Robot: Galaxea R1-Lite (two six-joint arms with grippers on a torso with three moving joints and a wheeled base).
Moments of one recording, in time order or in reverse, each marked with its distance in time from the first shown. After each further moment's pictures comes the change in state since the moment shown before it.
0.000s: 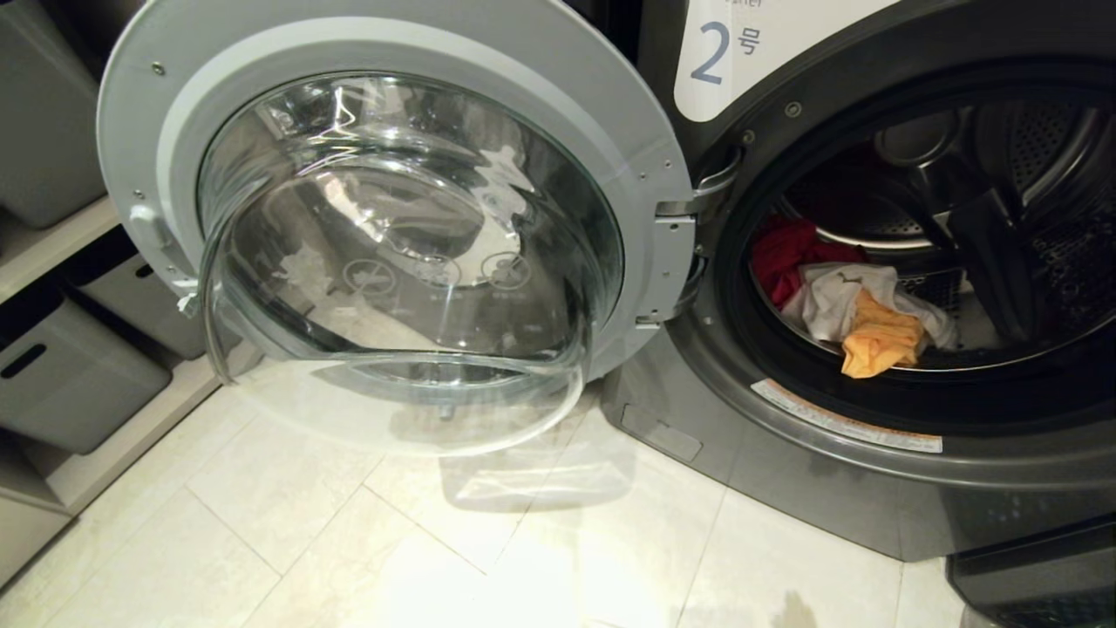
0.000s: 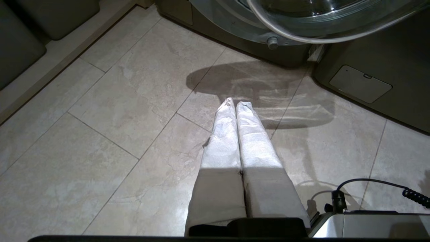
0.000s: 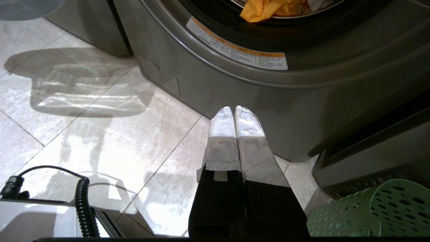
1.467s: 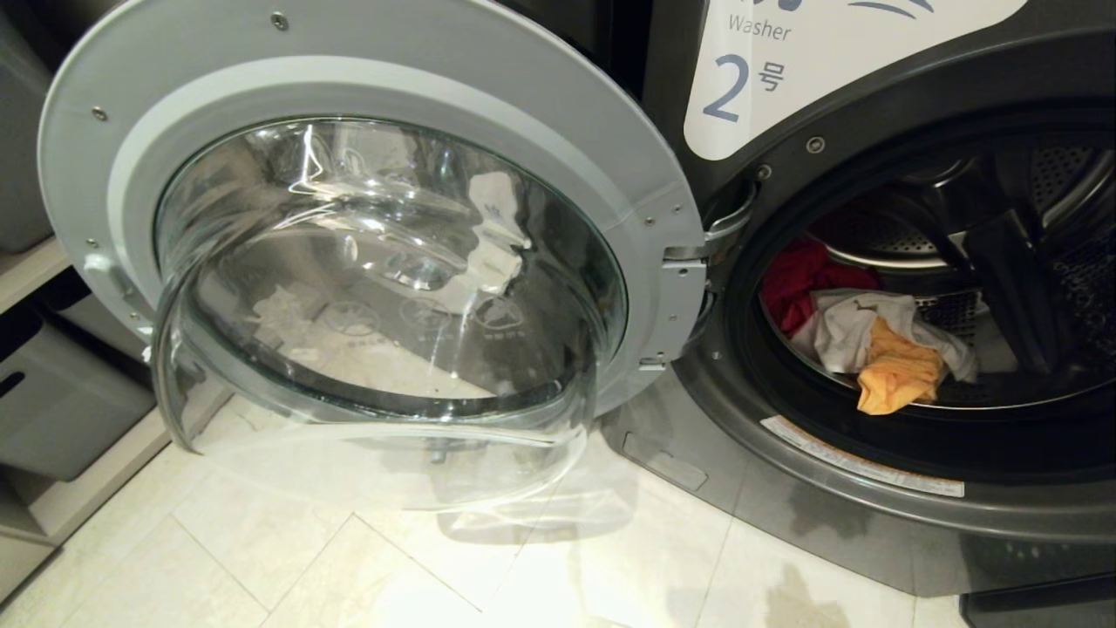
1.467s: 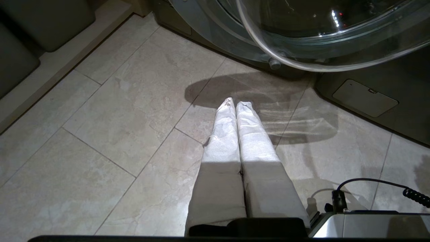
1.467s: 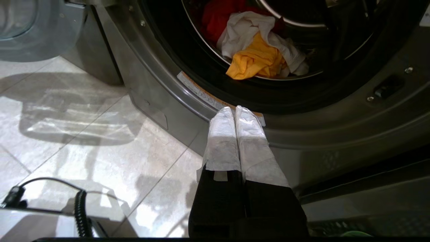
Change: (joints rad) left arm 0.001 0.000 0.000 0.000 0.000 0.000; right arm -0.001 0.103 -0.397 0.252 0.011 -0.073
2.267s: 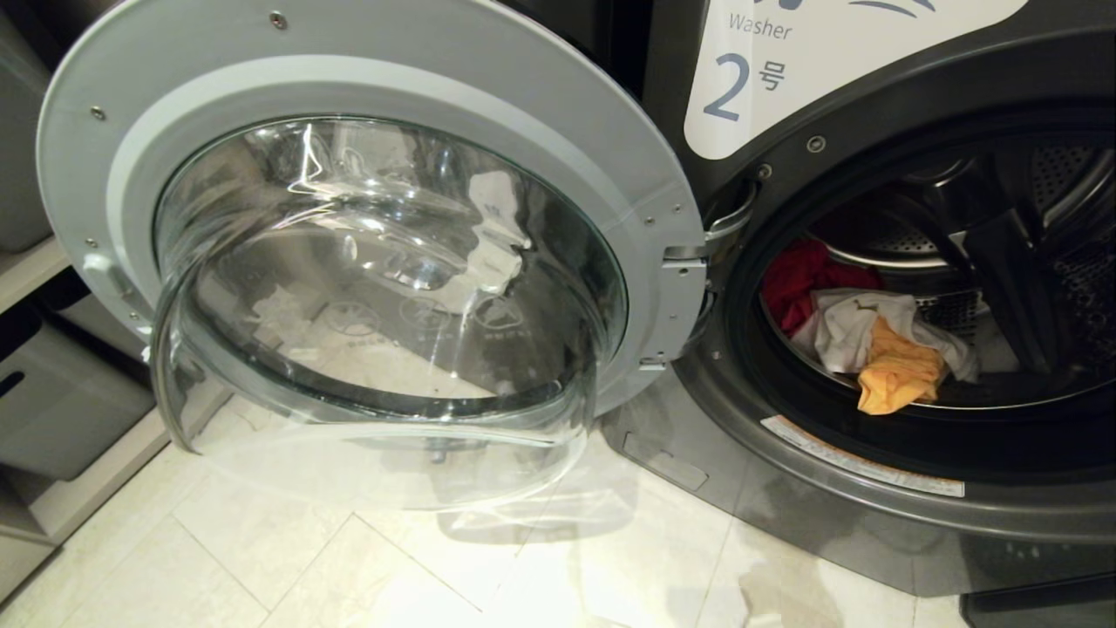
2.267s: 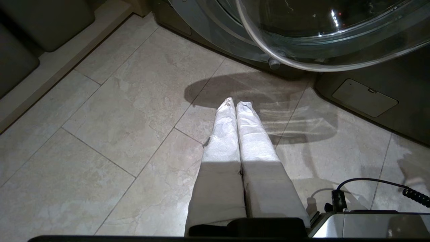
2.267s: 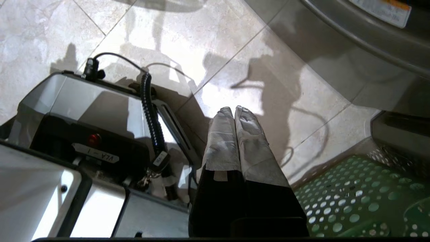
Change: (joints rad) left arm 0.000 0.000 0.000 0.000 0.000 0.000; right arm 0.014 0.635 -0.023 0.032 0.221 0.002
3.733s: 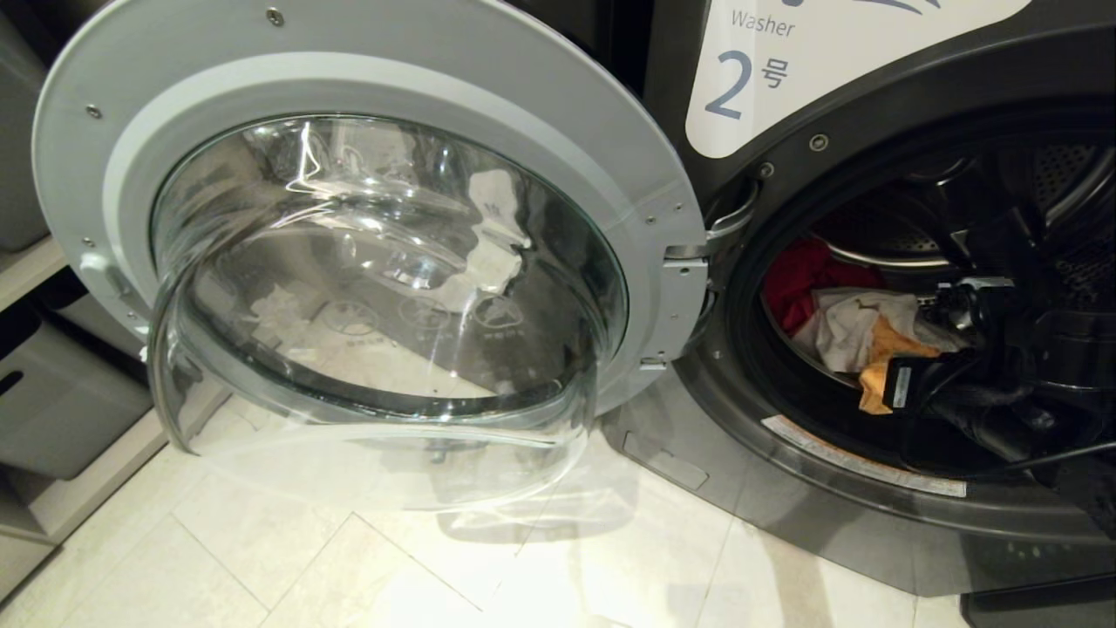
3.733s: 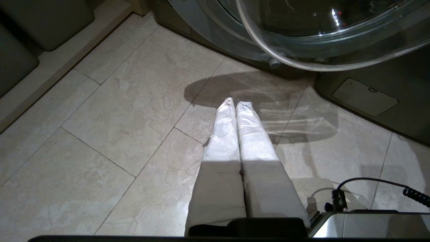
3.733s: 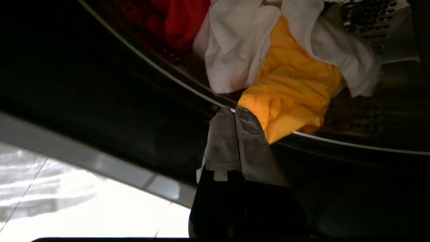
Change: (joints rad) left arm 0.000 0.000 0.000 0.000 0.000 0.000; right arm 0.037 0.980 -0.227 -1.140 -0.474 0.156
